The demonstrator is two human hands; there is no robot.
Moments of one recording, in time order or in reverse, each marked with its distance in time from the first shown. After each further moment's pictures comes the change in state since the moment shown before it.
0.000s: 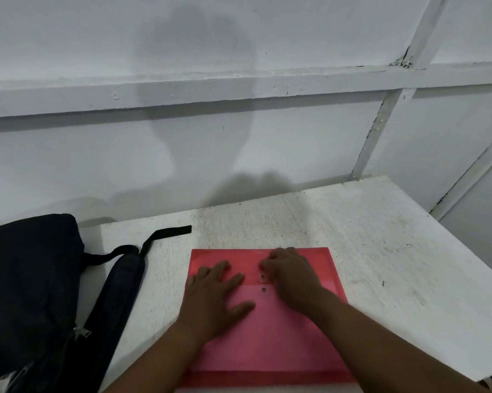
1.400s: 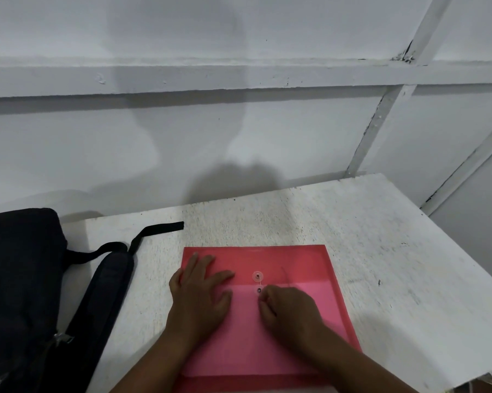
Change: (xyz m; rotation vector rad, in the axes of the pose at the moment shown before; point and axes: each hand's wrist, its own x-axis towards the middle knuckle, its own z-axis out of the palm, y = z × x) left_hand 0.000 -0.012 0.018 -0.303 0.216 -0.049; right_hand -0.050 -0.034 0.003 0.032 -0.089 0.133
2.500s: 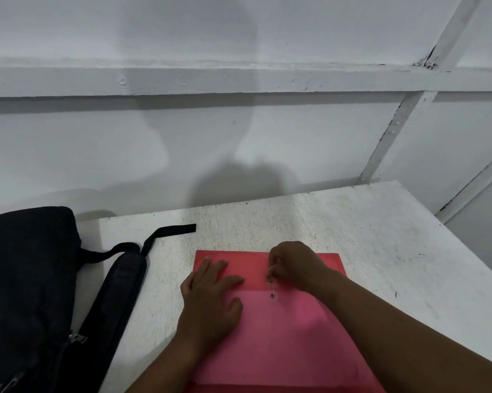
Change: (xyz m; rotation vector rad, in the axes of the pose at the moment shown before) left_hand -0.001 0.001 -0.005 -0.123 0.017 -0.022; right_hand 0.100 0.018 -0.037 0.028 -0.169 -0.071
